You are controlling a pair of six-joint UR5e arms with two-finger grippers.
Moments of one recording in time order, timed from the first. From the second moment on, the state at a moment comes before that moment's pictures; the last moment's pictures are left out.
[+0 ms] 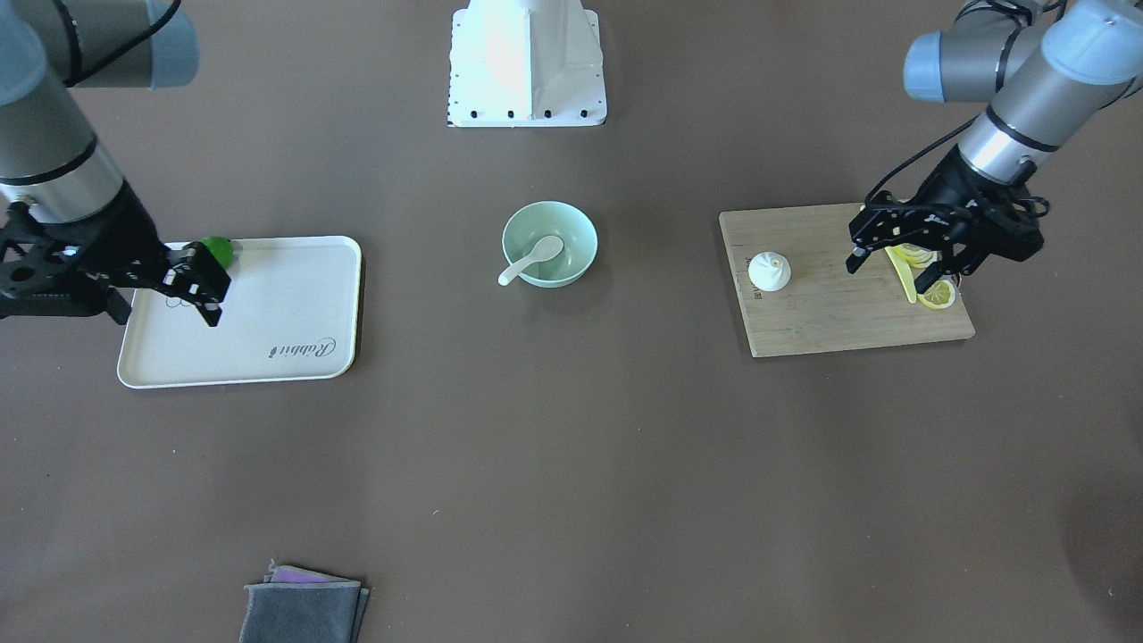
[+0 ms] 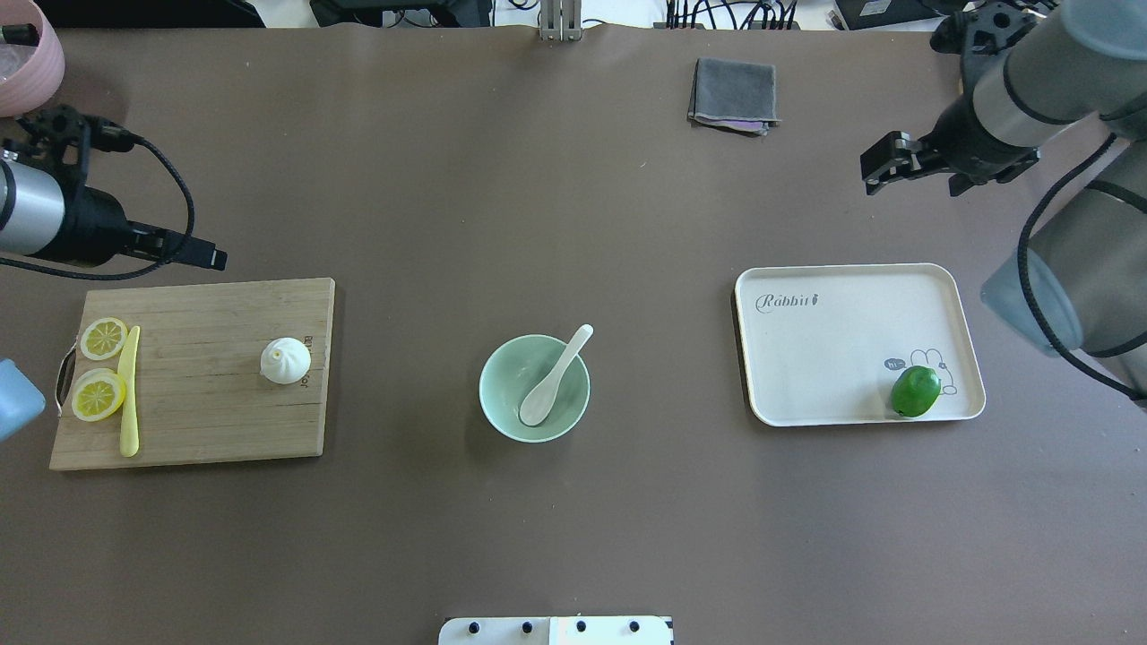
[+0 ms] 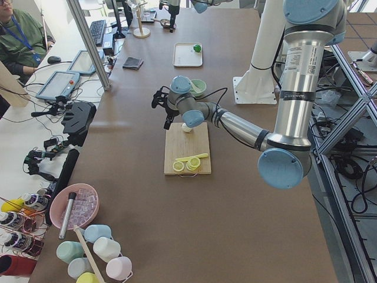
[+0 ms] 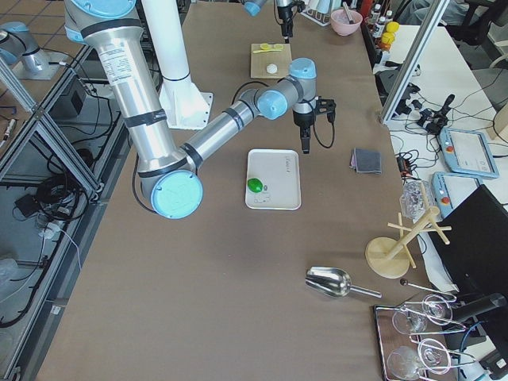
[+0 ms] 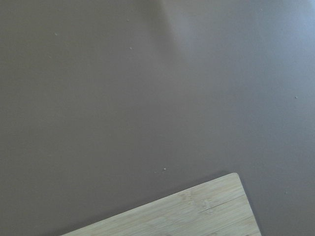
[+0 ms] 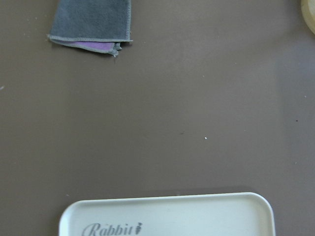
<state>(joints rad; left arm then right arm) -0.88 -1.67 -1.86 -2.13 -2.05 -0.82 1.04 -1.28 1.90 -1.60 2.09 0.75</state>
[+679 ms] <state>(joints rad) -0.60 -1.70 -1.85 -2.13 -1.80 -0.90 1.28 -1.50 1.90 -1.59 2.22 0.25</state>
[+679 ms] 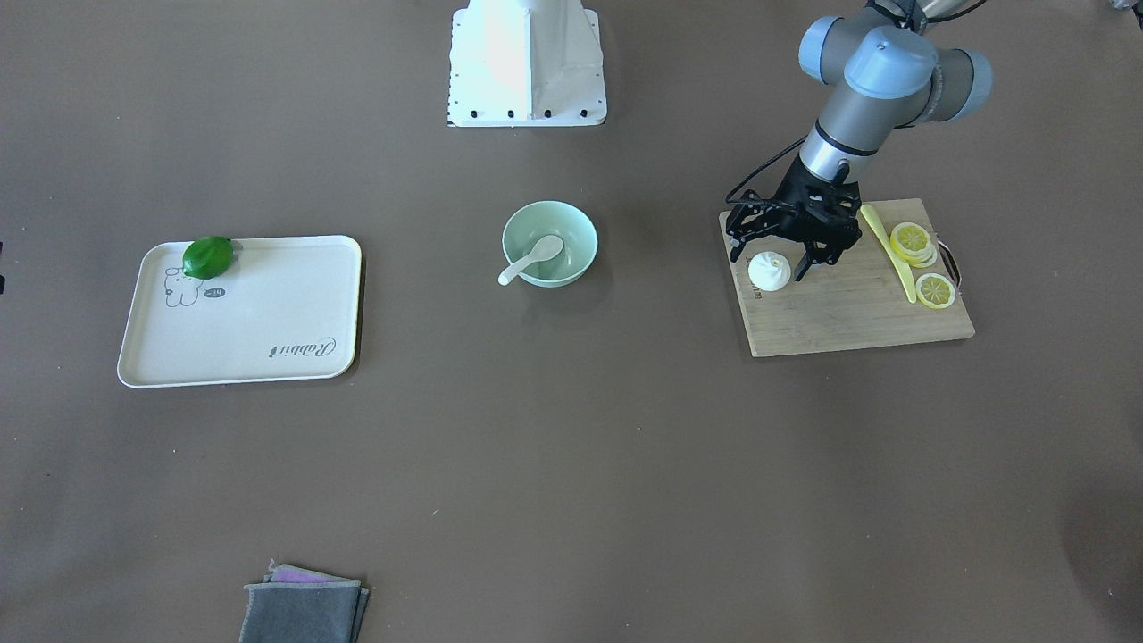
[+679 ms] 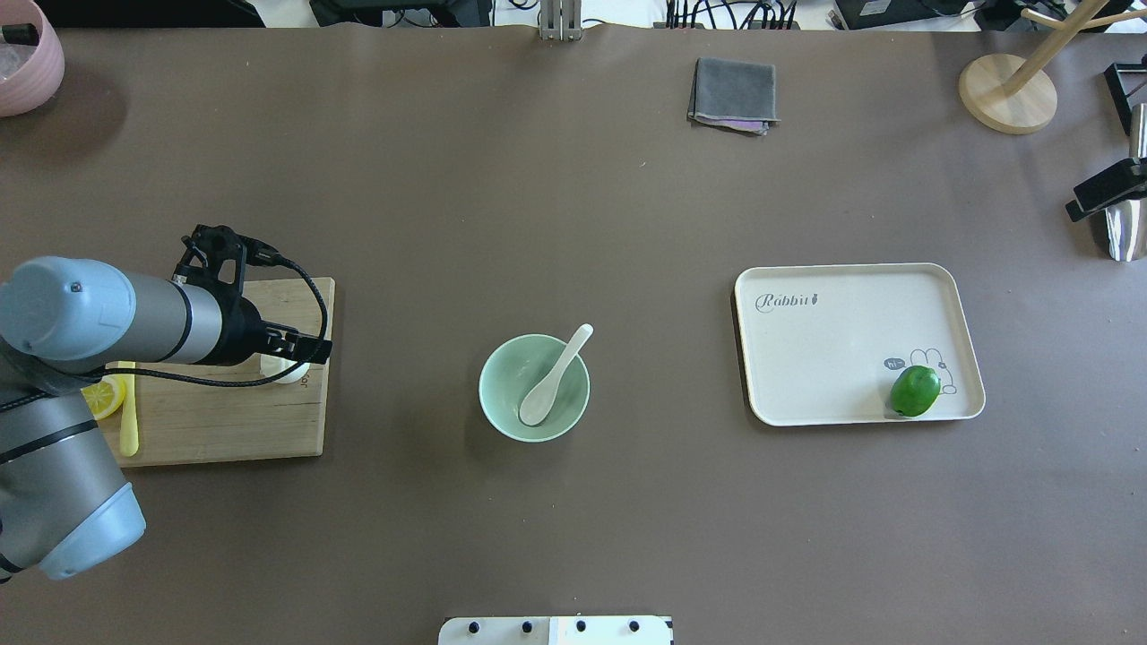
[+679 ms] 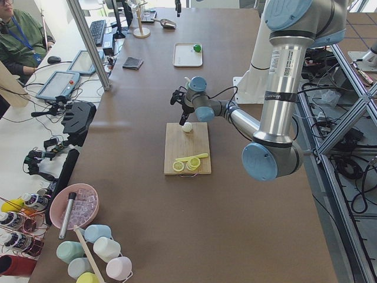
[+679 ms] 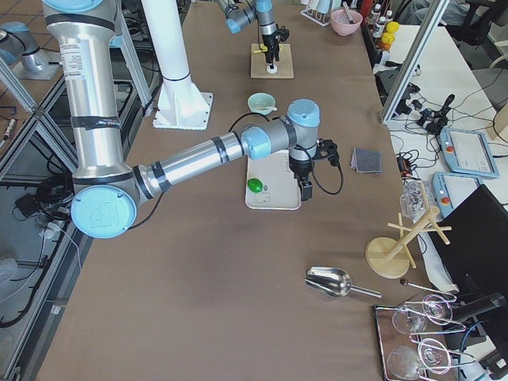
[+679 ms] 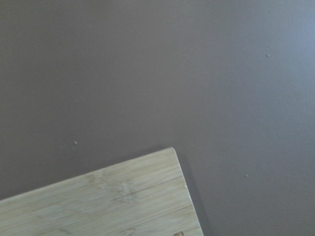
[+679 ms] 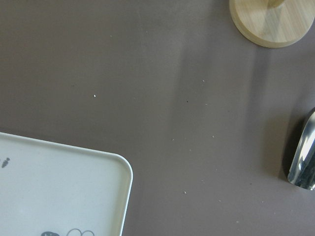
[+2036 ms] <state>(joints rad) -0.56 -1.67 -1.83 -2.13 -1.73 -0.83 1.29 -1.52 1.90 -1.59 2.23 0.24</state>
